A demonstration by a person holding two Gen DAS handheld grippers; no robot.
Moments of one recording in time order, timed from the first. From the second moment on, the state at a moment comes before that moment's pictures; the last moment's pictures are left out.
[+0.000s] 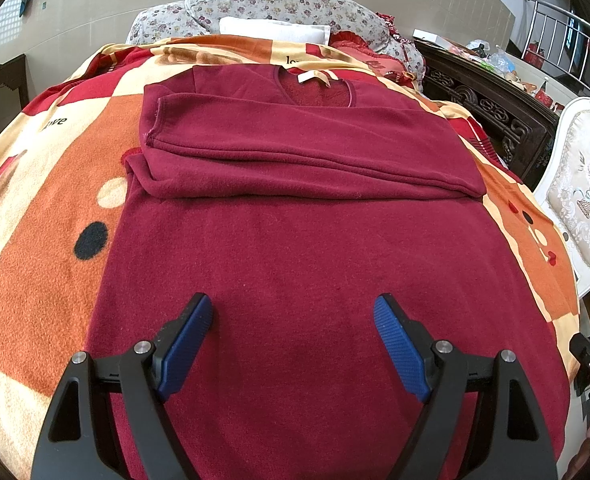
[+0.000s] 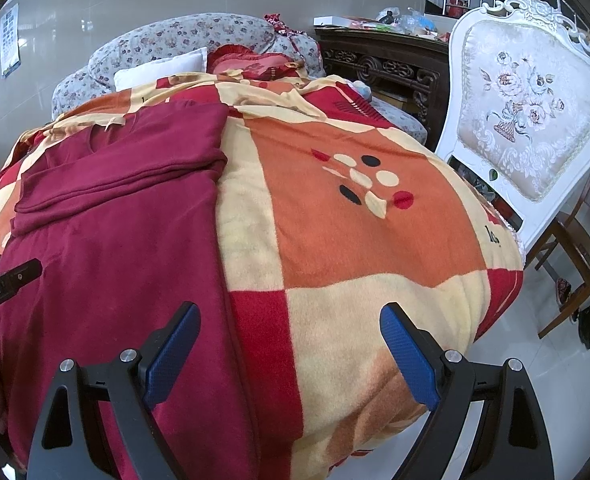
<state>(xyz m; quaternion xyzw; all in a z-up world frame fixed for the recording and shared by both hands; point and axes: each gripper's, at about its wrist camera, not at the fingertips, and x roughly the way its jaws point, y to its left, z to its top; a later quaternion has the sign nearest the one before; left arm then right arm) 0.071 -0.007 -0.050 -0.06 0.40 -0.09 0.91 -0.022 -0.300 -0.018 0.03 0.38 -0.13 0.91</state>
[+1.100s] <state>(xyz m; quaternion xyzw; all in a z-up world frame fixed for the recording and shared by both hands) 0.060 -0.017 -0.036 -0.02 0.40 -0.04 0.92 -0.024 -0.303 -0.027 0.00 0.38 -0.16 0.91</state>
